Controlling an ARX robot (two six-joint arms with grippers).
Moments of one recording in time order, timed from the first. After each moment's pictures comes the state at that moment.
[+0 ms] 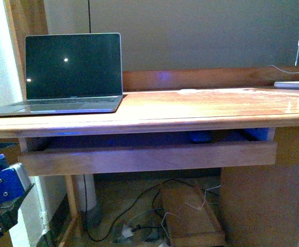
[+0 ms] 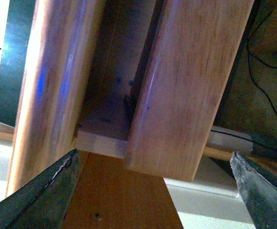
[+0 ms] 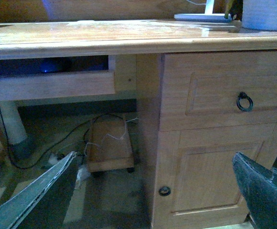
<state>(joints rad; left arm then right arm) 0.13 2.15 0.89 1.30 0.50 1.31 0.00 0.00 0.02 0.00 0.00 0.00</state>
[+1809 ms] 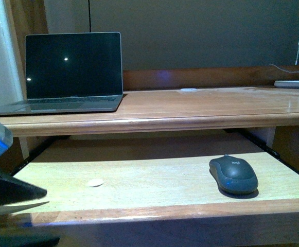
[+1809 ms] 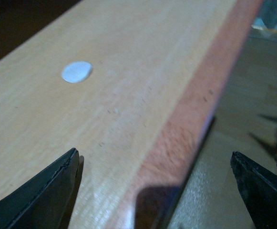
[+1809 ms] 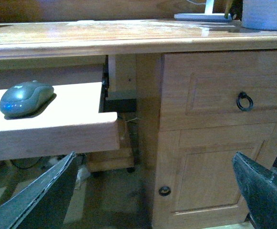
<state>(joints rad) 0.03 1.53 0.76 0.20 0.87 0.58 0.00 0.00 0.02 0.00 0.00 0.00</state>
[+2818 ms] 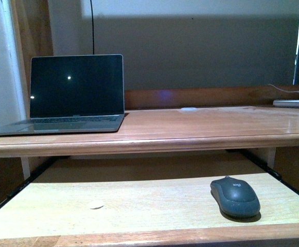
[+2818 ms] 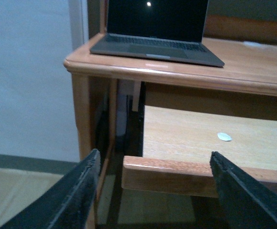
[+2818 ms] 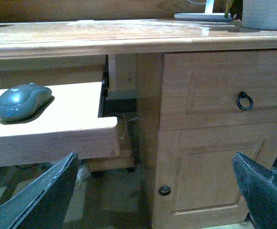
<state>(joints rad) -0.21 0.19 0.24 -0.04 -0.21 -0.05 0.00 0.00 0.02 0.00 0.00 0.00</state>
